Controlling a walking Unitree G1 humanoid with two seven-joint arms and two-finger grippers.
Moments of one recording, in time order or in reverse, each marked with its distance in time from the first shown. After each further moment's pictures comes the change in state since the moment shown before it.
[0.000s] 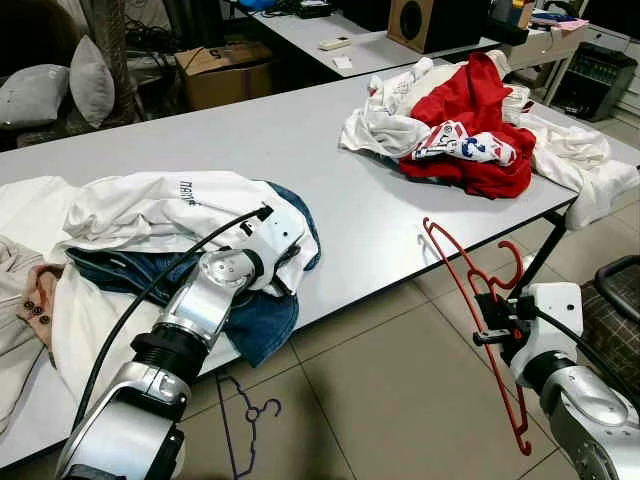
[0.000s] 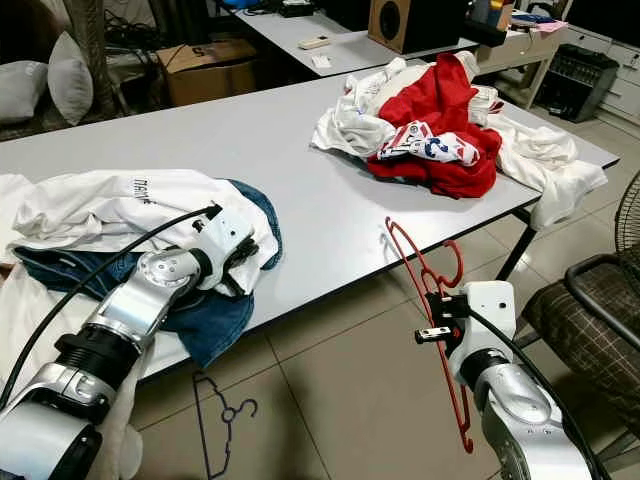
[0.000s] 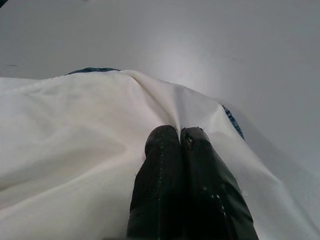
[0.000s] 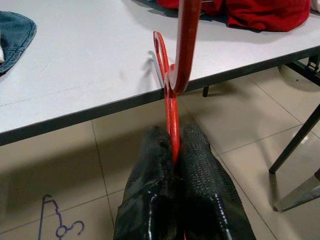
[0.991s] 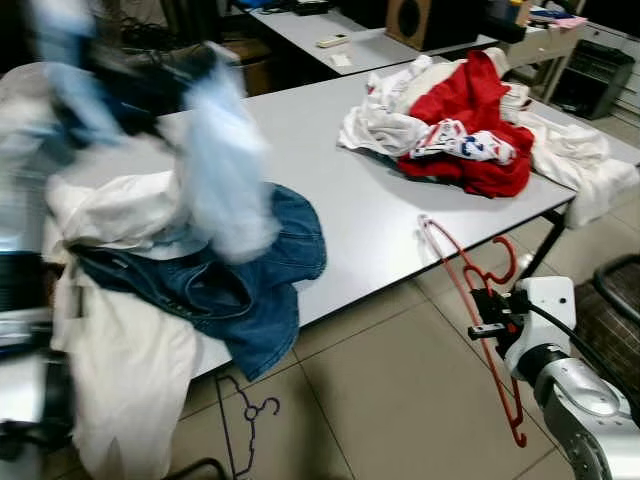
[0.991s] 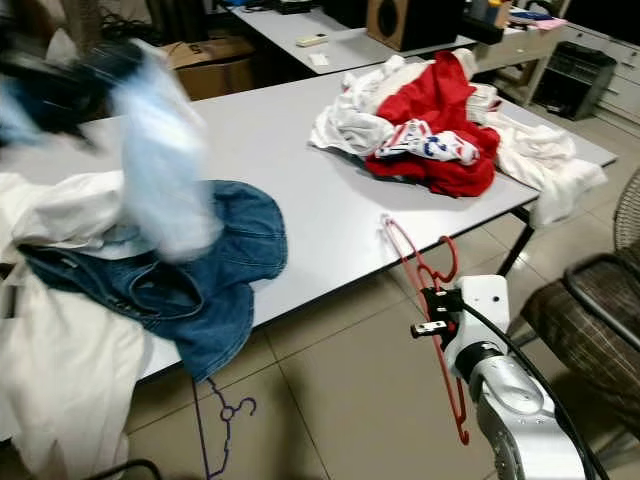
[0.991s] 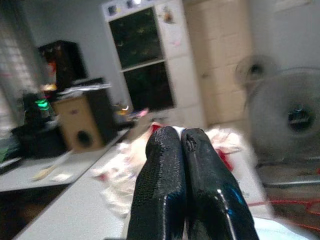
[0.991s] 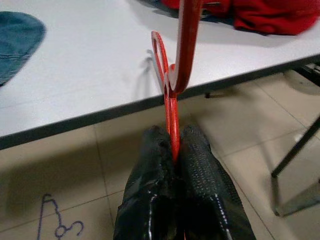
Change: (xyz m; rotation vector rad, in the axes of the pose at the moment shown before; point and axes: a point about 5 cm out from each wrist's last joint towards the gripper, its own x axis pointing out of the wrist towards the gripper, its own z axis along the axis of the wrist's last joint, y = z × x) left arm -0.181 0.142 0.098 -0.043 -0.761 -0.115; right arm 0.011 0.008 0.004 -0.009 -0.011 0.035
